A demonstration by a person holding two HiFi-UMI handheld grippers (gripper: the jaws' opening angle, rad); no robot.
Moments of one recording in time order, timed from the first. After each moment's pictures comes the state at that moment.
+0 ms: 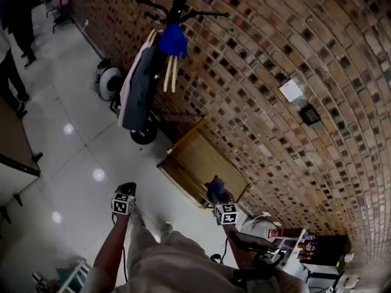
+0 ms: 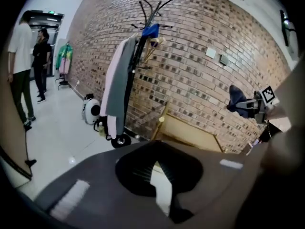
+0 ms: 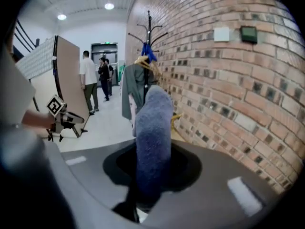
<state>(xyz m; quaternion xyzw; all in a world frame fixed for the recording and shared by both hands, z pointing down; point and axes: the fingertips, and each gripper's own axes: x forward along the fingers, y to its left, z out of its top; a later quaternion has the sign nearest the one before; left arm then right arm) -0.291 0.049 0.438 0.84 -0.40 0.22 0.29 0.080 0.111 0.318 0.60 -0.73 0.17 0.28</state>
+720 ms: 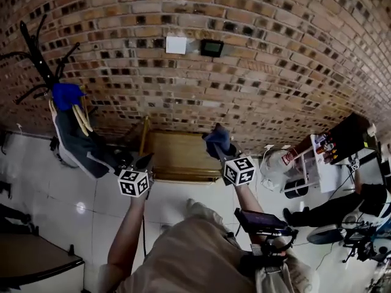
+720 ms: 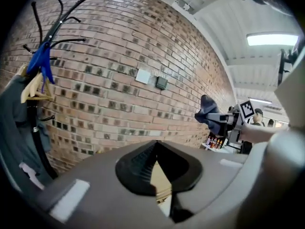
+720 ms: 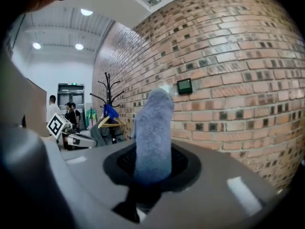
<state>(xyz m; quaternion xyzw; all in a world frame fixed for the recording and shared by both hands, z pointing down) 0.002 -0.013 0.160 0.97 -0.09 0.15 0.14 0.196 0.137 0.094 0.77 -0.63 0.11 0.02</state>
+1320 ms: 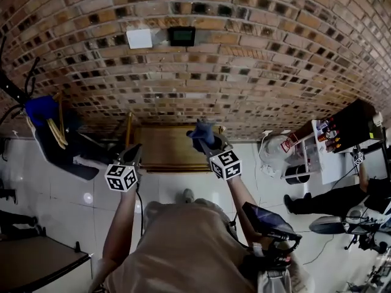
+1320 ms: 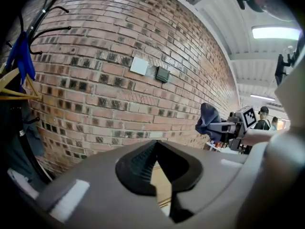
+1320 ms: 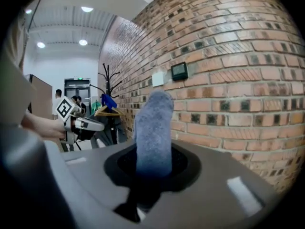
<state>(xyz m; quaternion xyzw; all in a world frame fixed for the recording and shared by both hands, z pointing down) 0.087 -0.037 0.173 0.97 -0.09 0.17 0.14 0.258 0.119 0.151 0.74 -0.65 0.13 0.06</state>
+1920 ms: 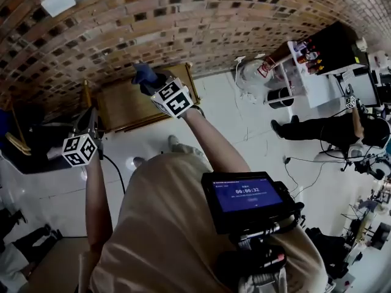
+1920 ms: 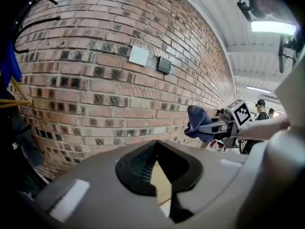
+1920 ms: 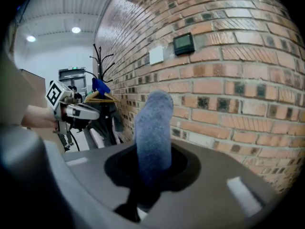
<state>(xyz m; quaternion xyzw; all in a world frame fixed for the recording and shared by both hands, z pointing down) 0.107 -0.078 0.190 0.97 -0.07 0.21 0.11 0.267 0.047 0.201 0.74 -0.63 0.19 0.12</state>
